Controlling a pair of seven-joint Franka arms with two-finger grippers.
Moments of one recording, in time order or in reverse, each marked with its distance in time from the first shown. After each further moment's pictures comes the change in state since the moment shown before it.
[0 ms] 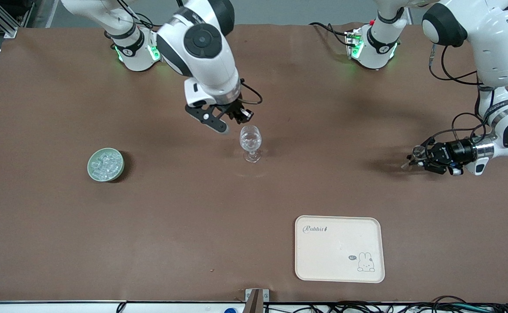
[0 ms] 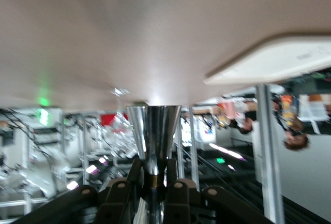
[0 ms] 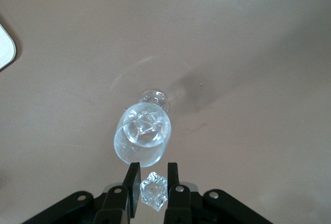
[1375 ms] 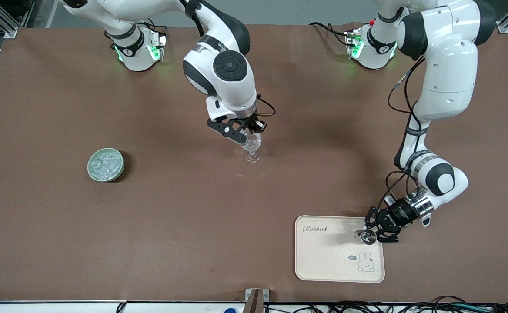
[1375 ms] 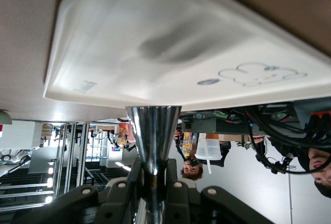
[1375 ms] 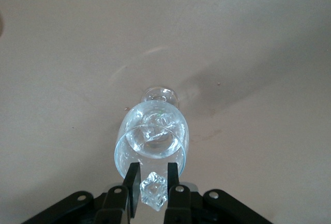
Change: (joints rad) left arm 0.004 0.162 -0.498 0.407 -0.385 0.831 -0.372; right arm 0.052 0.111 -0.001 0.003 -0.070 0.079 0.006
